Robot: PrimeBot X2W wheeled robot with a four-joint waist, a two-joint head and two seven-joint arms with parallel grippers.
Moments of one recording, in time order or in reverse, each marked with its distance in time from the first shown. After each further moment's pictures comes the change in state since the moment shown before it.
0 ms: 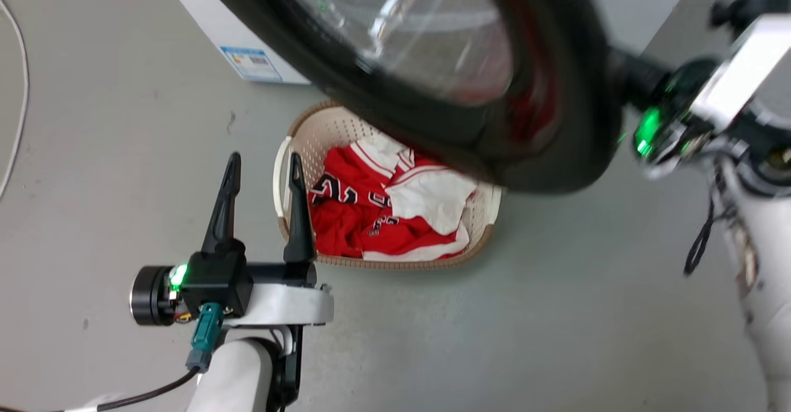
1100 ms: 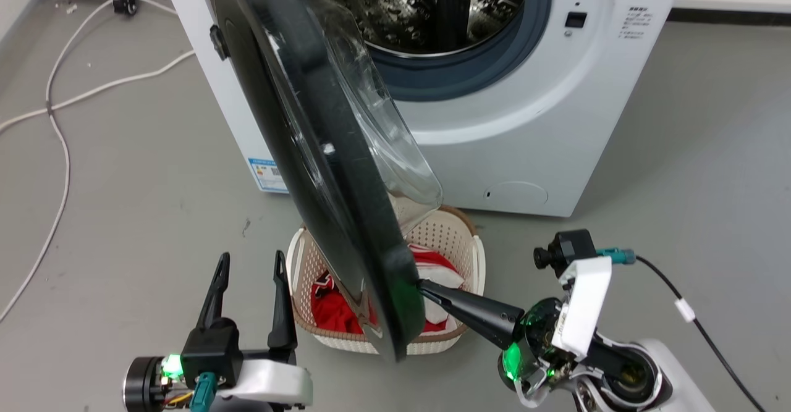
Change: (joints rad) left arm 0.213 0.000 0.064 0.049 0.036 -0.028 0.000; right arm 0.556 0.178 0.175 -0.257 0.070 0.000 0.029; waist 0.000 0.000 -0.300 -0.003
